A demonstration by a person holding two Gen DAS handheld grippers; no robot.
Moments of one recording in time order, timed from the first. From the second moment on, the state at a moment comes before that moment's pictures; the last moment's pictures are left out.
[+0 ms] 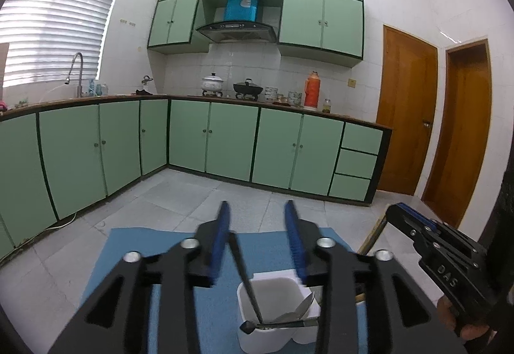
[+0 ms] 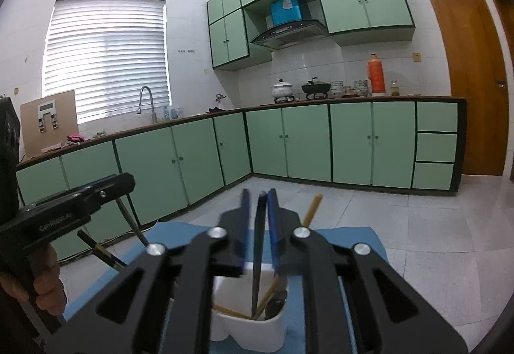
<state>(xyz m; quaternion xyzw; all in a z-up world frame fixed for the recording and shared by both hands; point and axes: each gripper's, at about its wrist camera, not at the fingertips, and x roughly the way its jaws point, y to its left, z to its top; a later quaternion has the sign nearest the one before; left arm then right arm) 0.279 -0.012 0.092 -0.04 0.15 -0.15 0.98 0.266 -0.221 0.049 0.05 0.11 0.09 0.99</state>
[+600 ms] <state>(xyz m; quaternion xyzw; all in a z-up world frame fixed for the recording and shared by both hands) 0.228 0.013 0.107 -0.04 0.10 -0.10 0.99 0.198 -0.242 0.064 0.04 0.05 0.06 1.00</state>
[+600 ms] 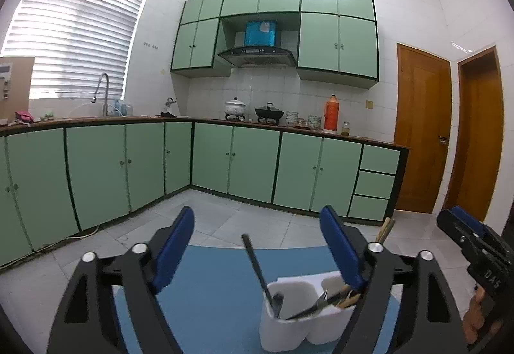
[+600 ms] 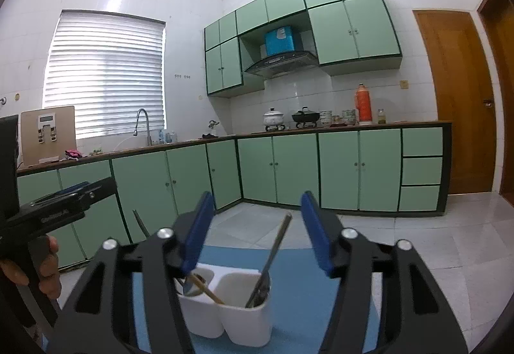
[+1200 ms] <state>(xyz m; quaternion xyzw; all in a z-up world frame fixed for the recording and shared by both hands) 0.147 0.022 0.065 -0.02 0.14 -0.06 0.99 0.120 -0.260 0.025 0.07 0.11 0.04 0.99</state>
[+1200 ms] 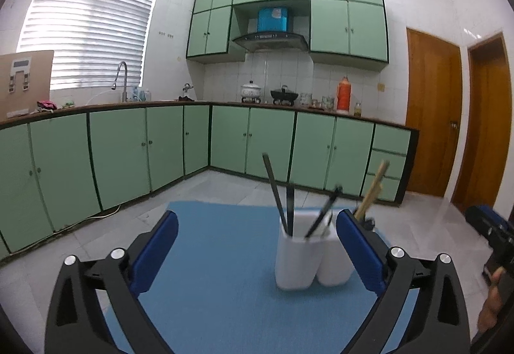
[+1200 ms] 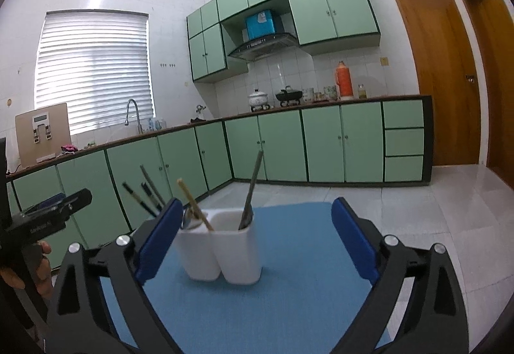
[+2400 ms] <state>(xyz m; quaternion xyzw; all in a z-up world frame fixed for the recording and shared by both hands) 0.044 0.015 0.030 -0.02 0.23 -0.07 0.97 0.035 -0.207 0.010 0.03 0.23 0.06 0.97</state>
